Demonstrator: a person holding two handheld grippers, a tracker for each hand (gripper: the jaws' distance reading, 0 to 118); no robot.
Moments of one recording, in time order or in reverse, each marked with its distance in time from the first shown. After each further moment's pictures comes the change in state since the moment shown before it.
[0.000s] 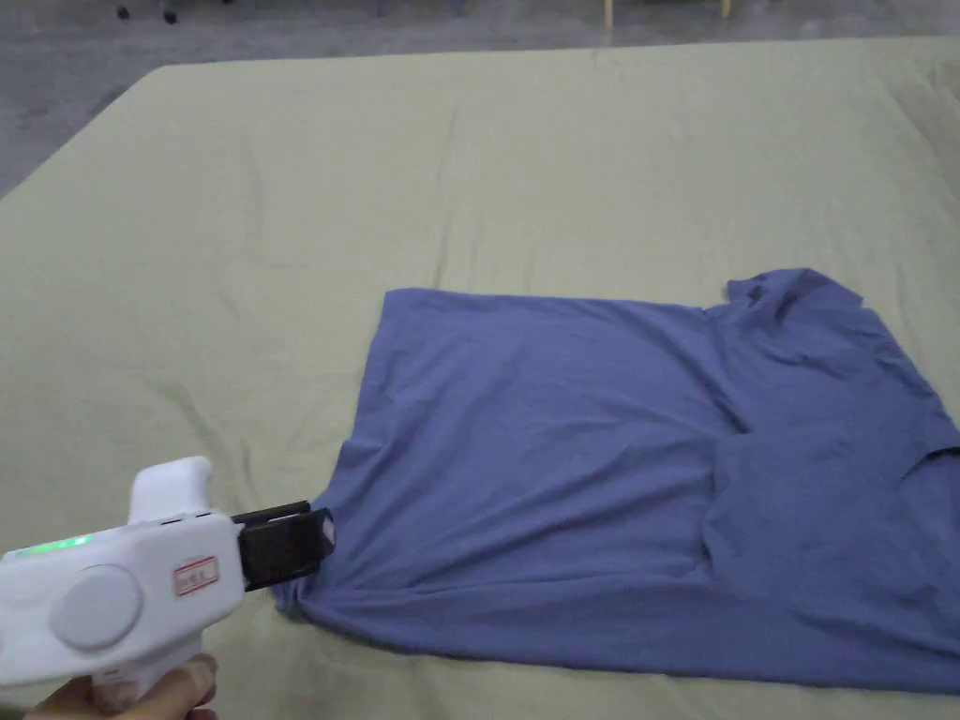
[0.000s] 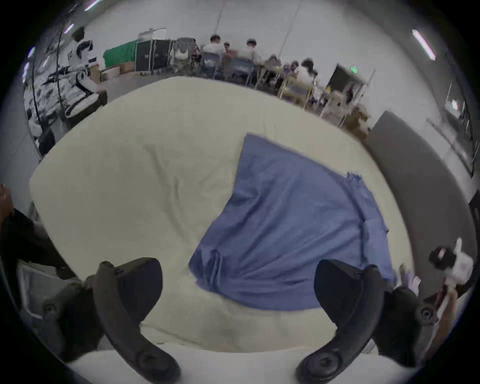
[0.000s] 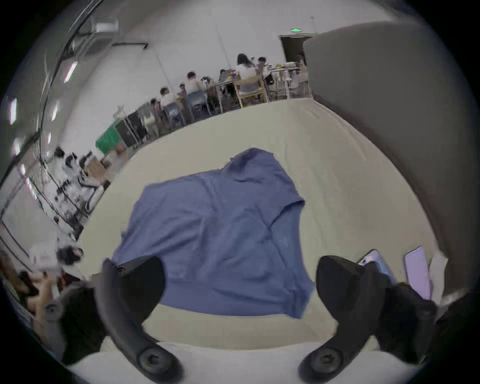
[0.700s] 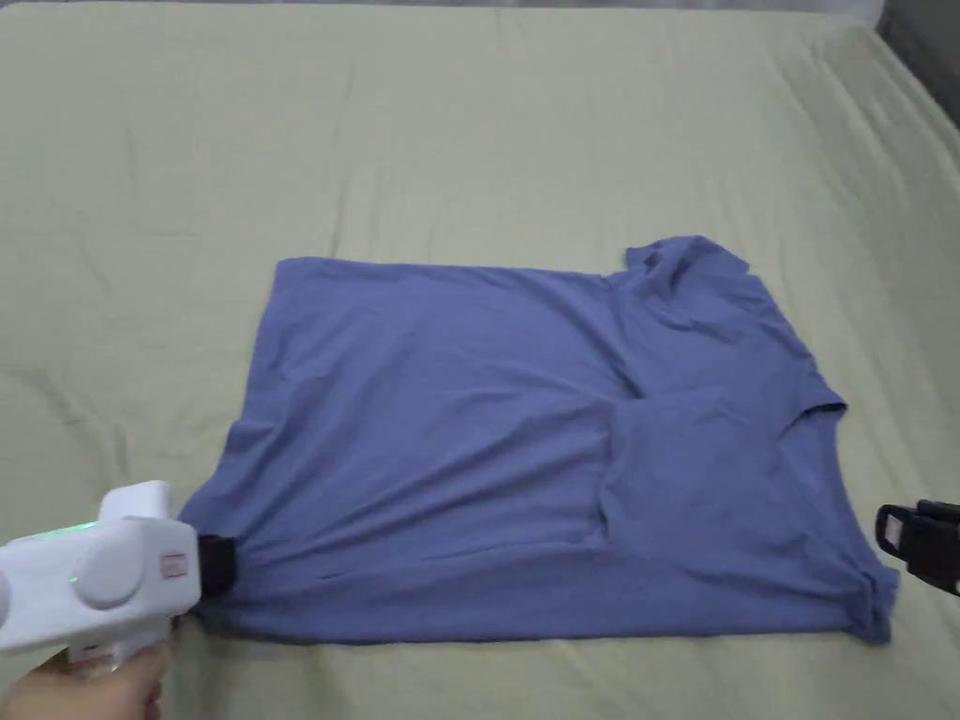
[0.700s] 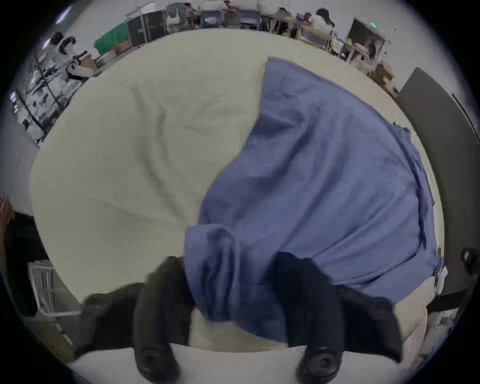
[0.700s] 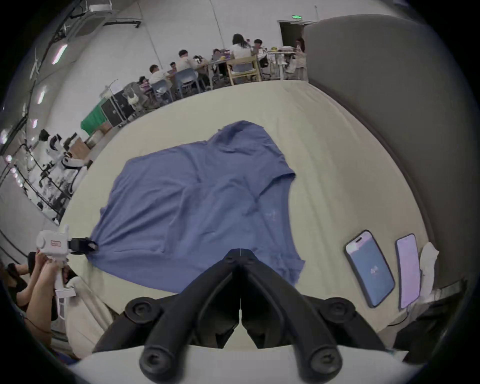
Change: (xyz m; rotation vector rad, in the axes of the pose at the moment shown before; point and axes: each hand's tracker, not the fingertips) left arm 0.002 -0.016 -0.107 -0.149 0.127 -0.029; right arm 0.014 -0.019 -0.019 -0.140 -0.154 0.094
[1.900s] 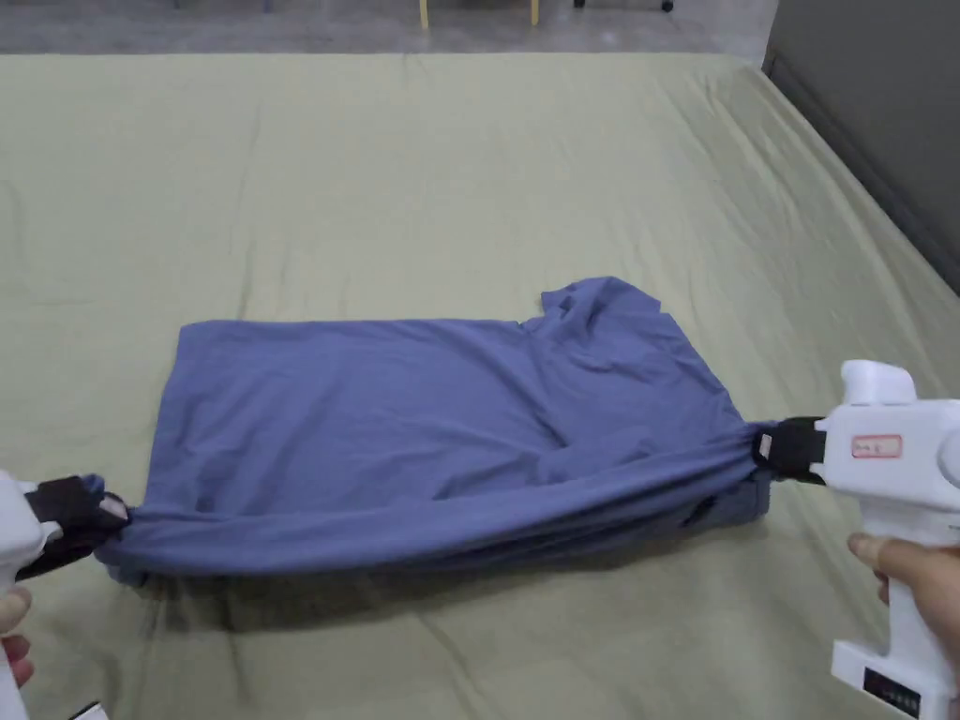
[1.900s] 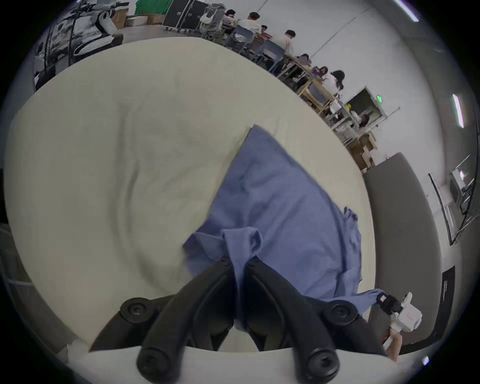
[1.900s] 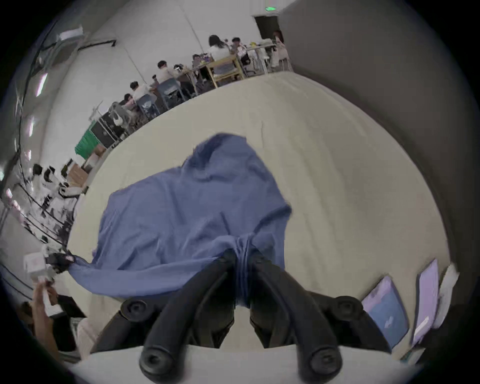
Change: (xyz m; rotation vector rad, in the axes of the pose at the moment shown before) left arm -0.022 0.124 0.016 0.081 -0.365 0.343; right arm 0.032 0.105 -0.104 0.022 0.046 -0.125
